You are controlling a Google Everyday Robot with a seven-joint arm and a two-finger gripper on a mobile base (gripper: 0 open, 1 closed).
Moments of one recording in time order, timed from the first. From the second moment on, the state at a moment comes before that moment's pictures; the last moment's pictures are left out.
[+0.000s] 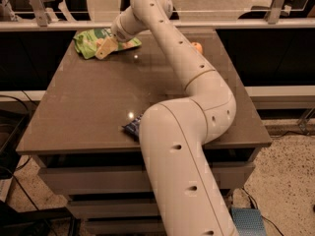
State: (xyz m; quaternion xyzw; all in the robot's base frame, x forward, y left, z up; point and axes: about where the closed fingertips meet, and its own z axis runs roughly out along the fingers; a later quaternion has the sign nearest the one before) arm 0.878 0.167 0.832 -0.56 0.71 0.16 0.41
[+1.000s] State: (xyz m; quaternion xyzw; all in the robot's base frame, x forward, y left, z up) arm 0.852 0.148 0.869 -0.57 0.68 0.17 0.42
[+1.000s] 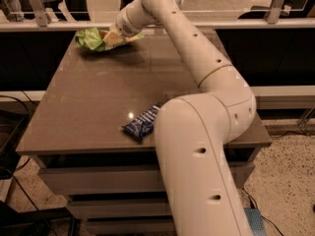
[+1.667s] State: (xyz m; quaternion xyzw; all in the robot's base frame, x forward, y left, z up) arm 0.785 0.090 0.978 -0.55 0.65 0.14 0.51
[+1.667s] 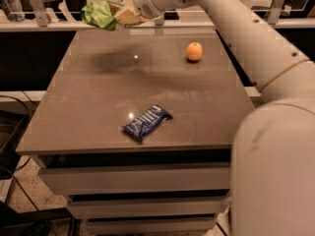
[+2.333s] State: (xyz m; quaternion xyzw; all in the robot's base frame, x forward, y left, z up) arm 0.711 0.044 0.973 -0.54 0.67 0.13 0.49
